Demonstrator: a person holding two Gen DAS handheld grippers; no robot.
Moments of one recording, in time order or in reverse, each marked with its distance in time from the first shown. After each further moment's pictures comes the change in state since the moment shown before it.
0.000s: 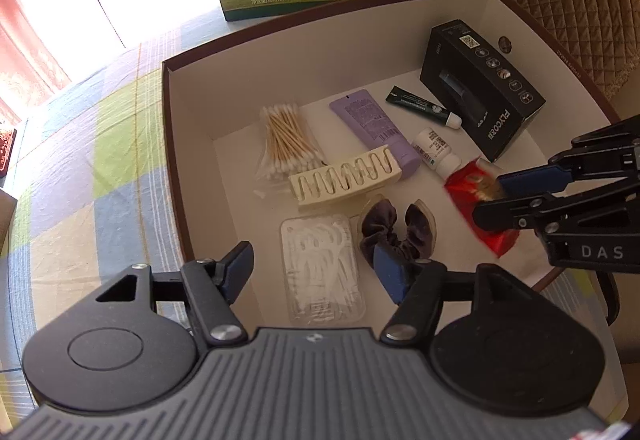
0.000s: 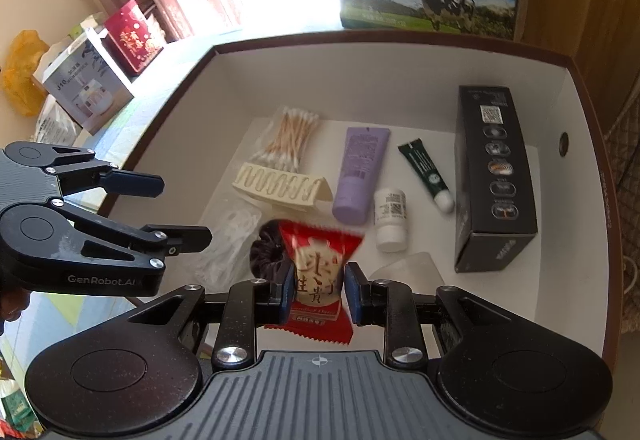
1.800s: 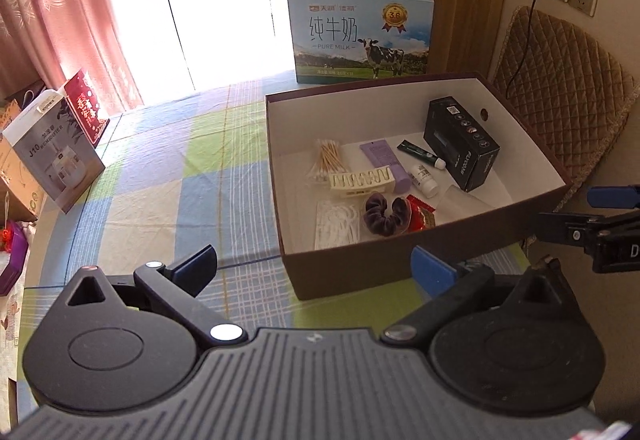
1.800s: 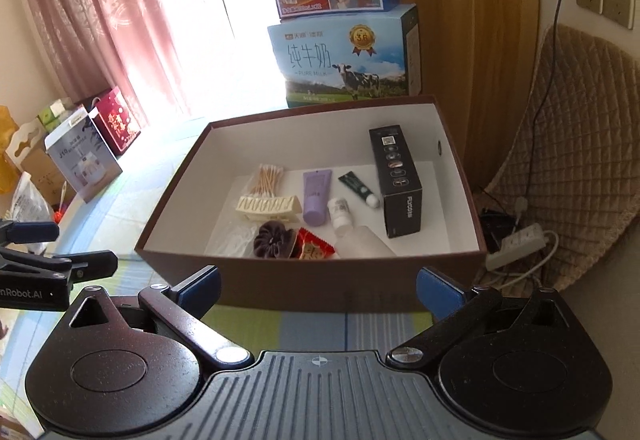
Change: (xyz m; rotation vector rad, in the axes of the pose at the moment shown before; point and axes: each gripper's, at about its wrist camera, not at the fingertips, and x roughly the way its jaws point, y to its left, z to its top) left arm -0.149 -0.015 -0.102 -0.172 -0.250 0.113; right arm -0.131 0.049 -0.088 0.115 -0.284 -0.174
